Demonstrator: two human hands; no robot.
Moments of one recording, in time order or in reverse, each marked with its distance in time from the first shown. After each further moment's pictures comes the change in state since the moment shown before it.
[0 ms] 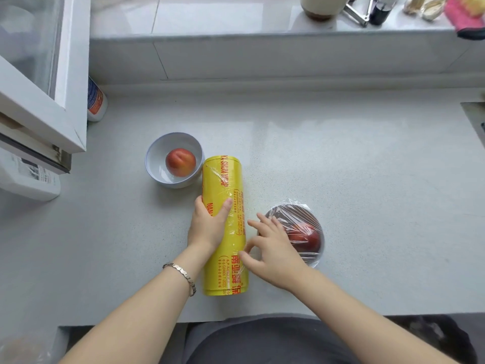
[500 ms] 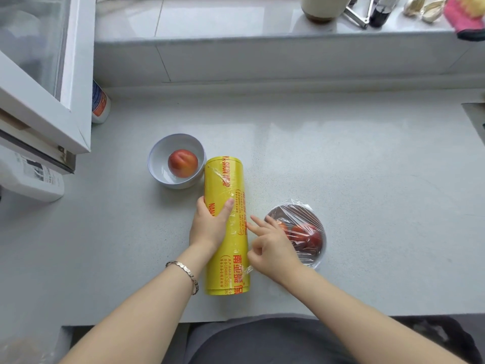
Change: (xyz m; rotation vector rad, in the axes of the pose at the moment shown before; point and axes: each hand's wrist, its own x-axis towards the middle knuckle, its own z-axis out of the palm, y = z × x) left_hand 0.001 0.000 -0.001 -0.012 0.016 0.008; right_hand 0.012 0.011 0.019 -0.027 0.144 -0.111
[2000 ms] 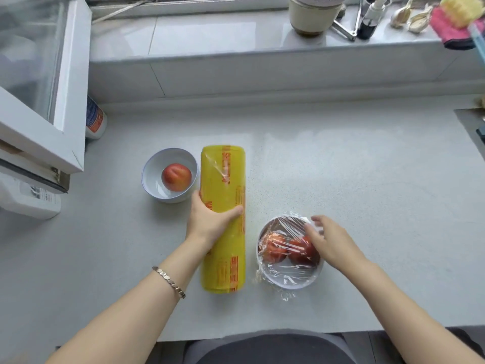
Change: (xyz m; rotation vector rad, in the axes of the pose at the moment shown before) left_hand 0.007 0.046 -0.005 -0.090 0.019 0.078; right_hand -0.015 0.065 -0.095 0.117 -0.024 0.634
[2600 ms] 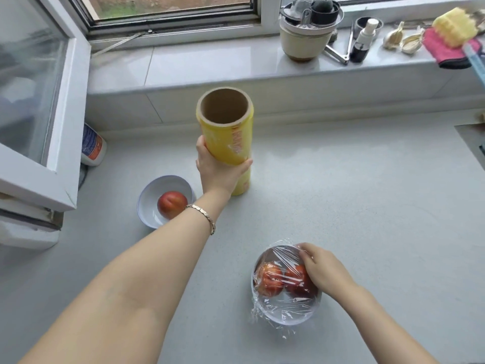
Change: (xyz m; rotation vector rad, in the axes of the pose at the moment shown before) left_hand 0.095 0.098 0.043 -0.019 0.210 0.318; right_hand 0.023 -0.004 0.005 -0.057 -0.075 -0.021
